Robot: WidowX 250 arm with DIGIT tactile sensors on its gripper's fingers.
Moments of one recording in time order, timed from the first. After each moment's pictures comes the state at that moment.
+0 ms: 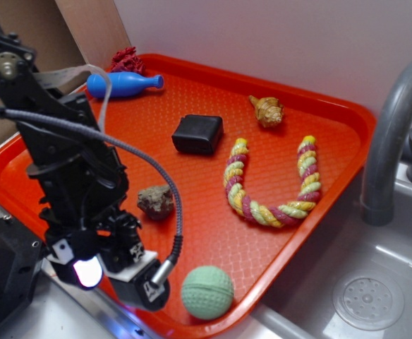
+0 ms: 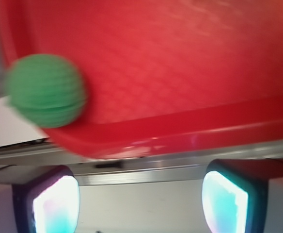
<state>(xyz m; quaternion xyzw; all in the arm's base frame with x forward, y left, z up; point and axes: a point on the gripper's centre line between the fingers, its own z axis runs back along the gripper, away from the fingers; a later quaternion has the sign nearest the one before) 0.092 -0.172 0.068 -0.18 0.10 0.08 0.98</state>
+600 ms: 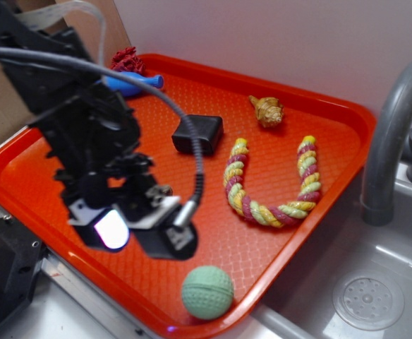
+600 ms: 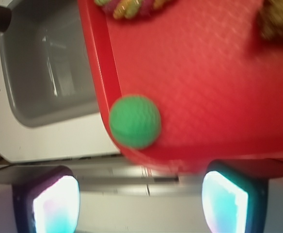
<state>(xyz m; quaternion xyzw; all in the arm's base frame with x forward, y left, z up) 0.127 -0.188 0.100 -0.21 0.05 0.09 0.97</state>
